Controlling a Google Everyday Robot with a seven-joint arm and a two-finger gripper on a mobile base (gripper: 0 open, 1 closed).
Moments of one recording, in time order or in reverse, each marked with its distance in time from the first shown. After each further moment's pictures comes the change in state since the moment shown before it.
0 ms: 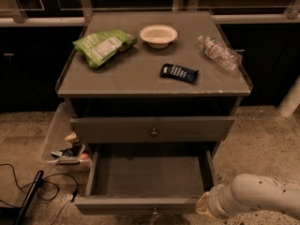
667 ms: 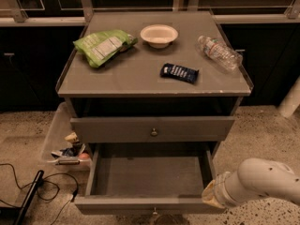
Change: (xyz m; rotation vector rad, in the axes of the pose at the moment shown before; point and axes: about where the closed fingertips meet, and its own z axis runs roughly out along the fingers) arm -0.011 -0.022 -0.057 0.033 0.033 0.016
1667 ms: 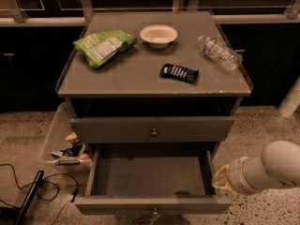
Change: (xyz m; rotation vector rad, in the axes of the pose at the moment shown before) arm -0.019 -0.025 -0.081 0.086 -0.044 -0.040
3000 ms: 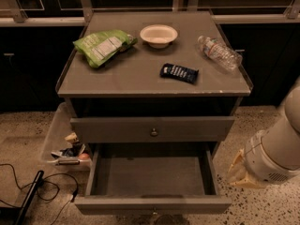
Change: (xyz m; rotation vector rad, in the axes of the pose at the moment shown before) arm -0.070 0.038 -0.157 -0.145 0.150 -0.073
